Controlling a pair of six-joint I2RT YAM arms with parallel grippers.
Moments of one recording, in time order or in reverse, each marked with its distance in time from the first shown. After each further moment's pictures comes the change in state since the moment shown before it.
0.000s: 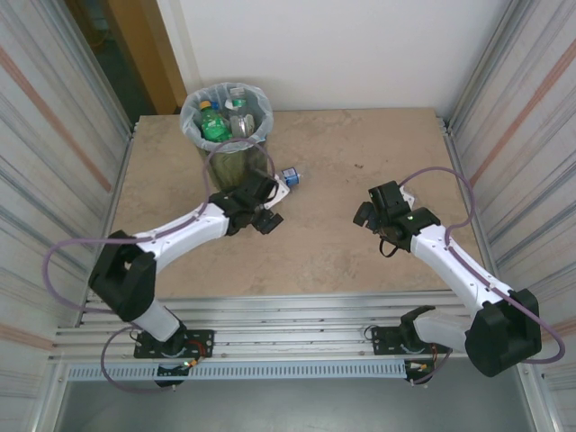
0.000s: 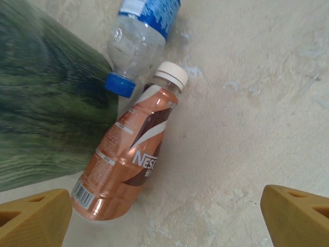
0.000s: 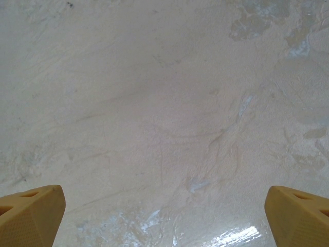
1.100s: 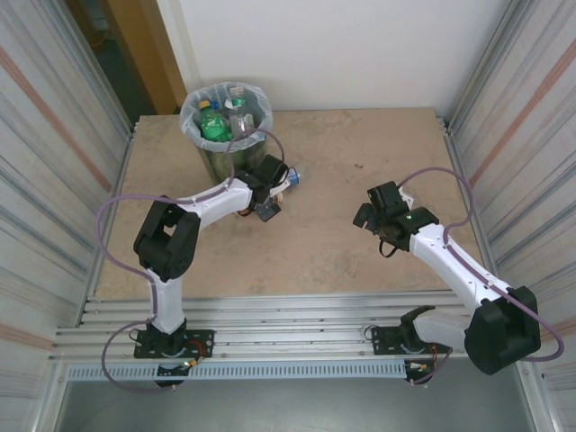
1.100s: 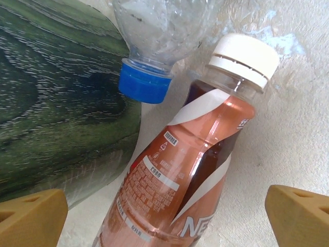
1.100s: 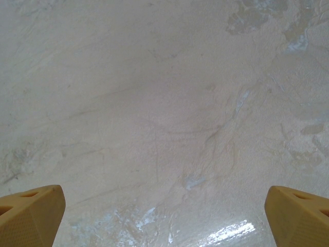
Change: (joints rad) left arm 0.087 0.351 0.275 -0.109 -0.114 0.087; right arm 0.000 0.012 0.000 -0.012 0.001 0.000
